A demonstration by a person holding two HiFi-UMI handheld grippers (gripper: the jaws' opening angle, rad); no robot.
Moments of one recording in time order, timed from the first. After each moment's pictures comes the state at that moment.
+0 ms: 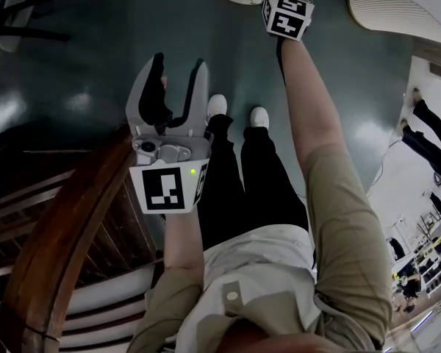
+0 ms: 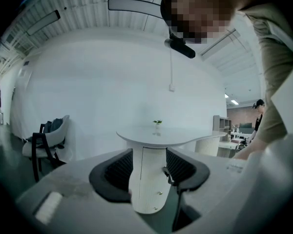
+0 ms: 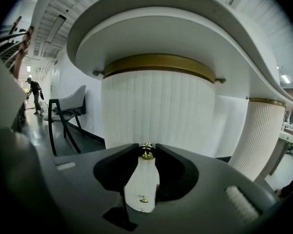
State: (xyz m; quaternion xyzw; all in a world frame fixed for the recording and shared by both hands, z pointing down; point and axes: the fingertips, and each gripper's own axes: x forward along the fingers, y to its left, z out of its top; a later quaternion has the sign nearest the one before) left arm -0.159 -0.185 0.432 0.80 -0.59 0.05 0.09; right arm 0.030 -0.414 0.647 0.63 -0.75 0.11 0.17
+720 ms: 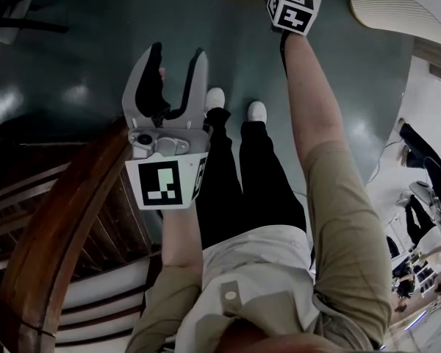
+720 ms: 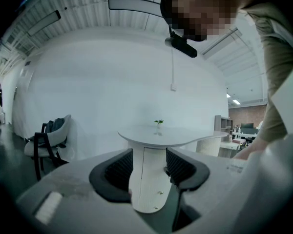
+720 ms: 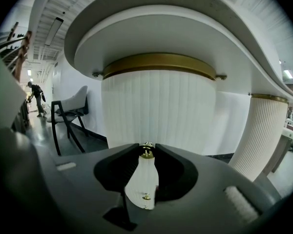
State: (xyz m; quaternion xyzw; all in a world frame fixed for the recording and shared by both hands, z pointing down) left arm -0.160 -0.185 0.431 0.80 -0.59 0.05 0.09; right arm 0.032 -0.412 0.649 0.62 -0.76 0.14 0.17
